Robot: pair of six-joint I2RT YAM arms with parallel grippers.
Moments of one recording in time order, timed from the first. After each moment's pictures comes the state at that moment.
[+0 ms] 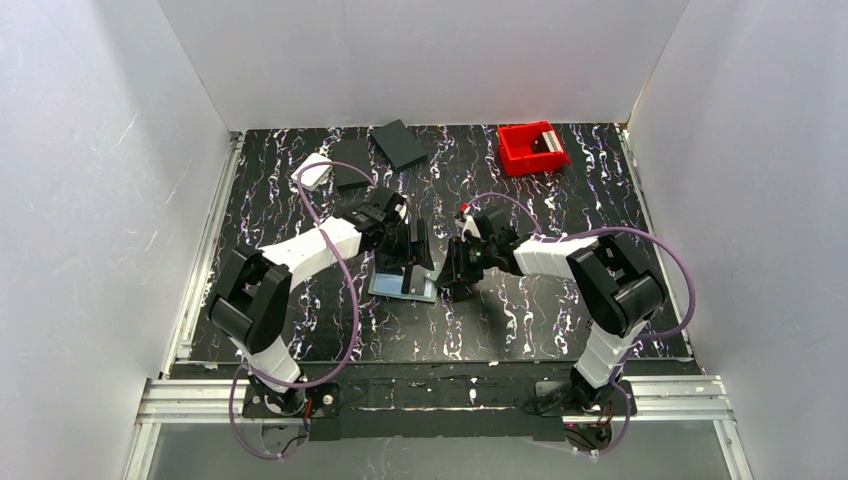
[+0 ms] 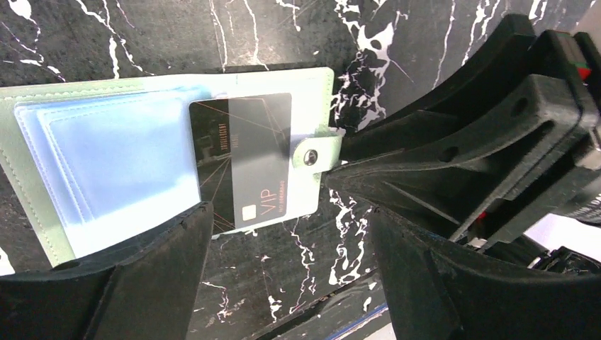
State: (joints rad) left arm -0.60 1.68 1.12 -0.51 0.25 -0.63; right arm 0.60 1.76 0.85 0.03 -0.56 0.57
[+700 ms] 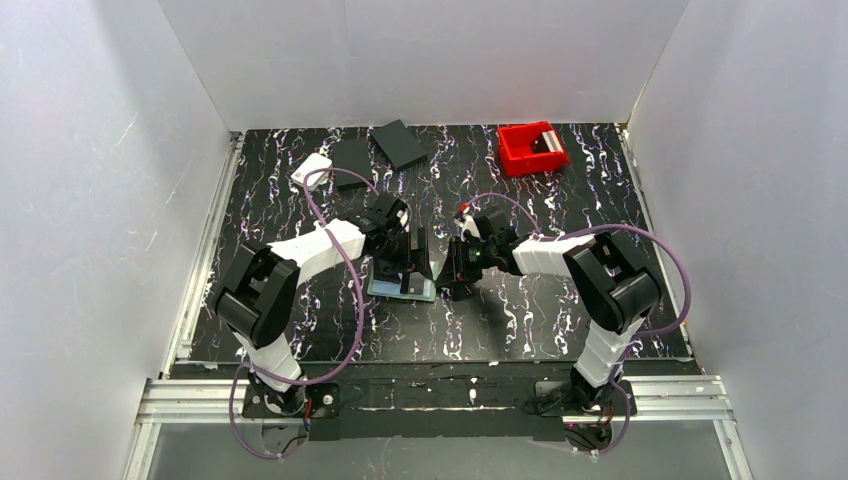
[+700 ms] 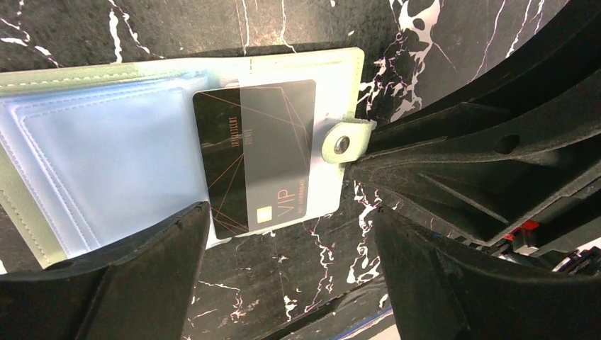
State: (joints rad) left arm -0.60 1.73 1.09 -0.51 0.26 -0.61; right arm 0.60 1.78 0.86 0.07 -0.58 0.58
